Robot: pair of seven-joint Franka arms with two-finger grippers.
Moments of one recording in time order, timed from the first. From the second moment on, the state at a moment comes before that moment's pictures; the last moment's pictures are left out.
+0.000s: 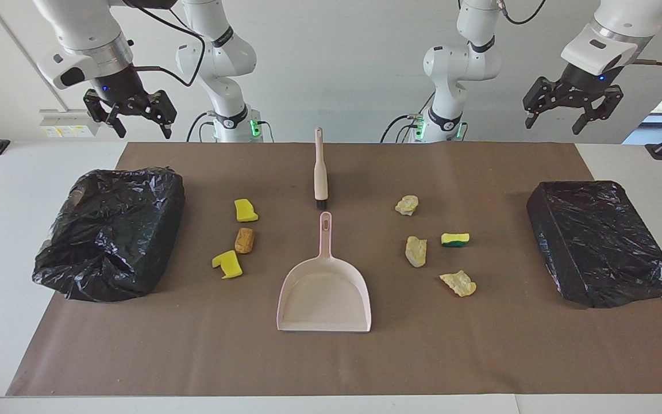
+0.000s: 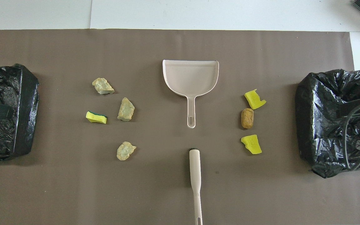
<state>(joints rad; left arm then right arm) -0.11 -0.04 0.04 -1.44 -0.01 1.41 0.16 0.08 -0.06 -0.10 -1.56 -0.02 1.48 0.00</state>
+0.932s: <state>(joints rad) -0.11 -0.04 0.04 -1.44 -0.01 1.40 0.16 0.08 -0.06 -0.10 -1.56 -0.02 1.48 0.00</state>
